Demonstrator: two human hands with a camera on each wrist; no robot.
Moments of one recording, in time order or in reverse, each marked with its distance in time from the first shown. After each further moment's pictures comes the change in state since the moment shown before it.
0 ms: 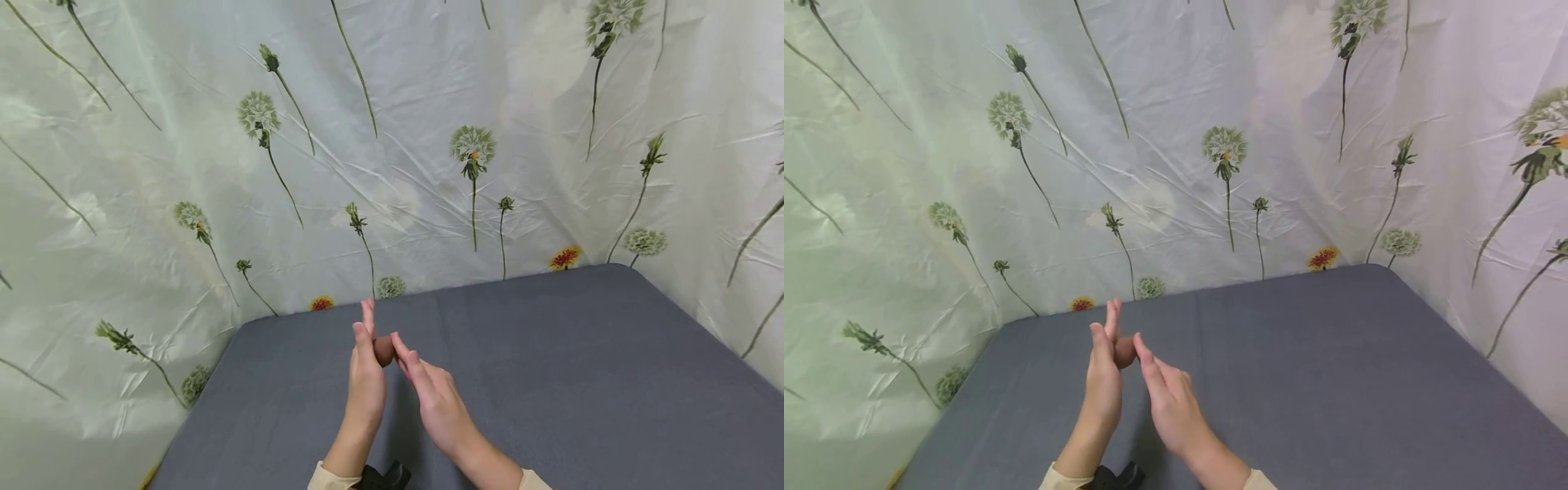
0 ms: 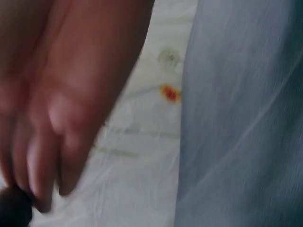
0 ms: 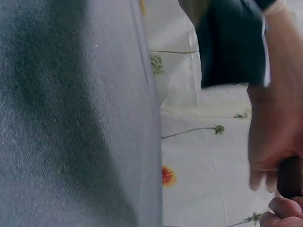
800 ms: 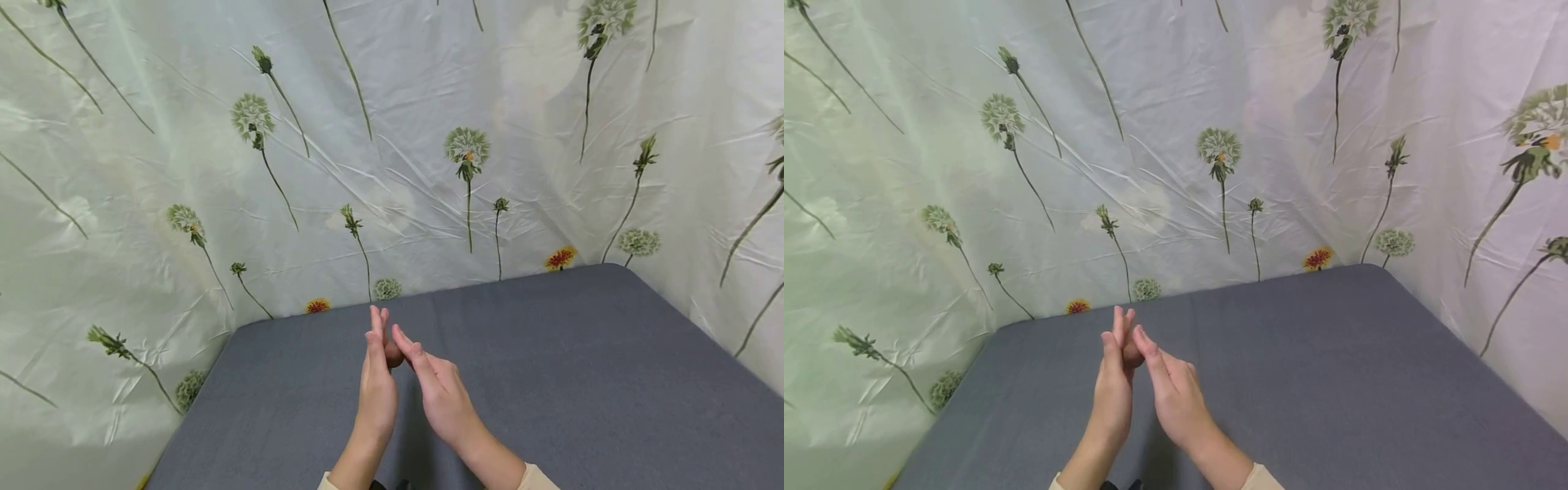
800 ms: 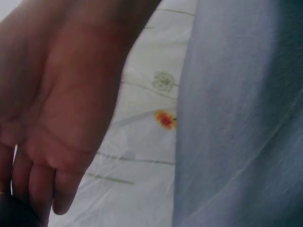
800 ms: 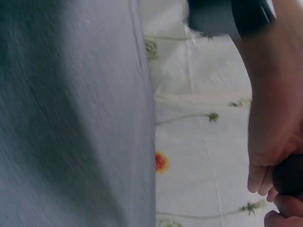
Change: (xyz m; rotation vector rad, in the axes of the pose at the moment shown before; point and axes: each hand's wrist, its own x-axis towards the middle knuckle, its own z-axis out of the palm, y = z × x) left_hand -0.013 0.006 0.016 -0.077 -0.064 -0.026; right_hand 0.005 -0.001 -0.009 -0.058 0.091 -0.056
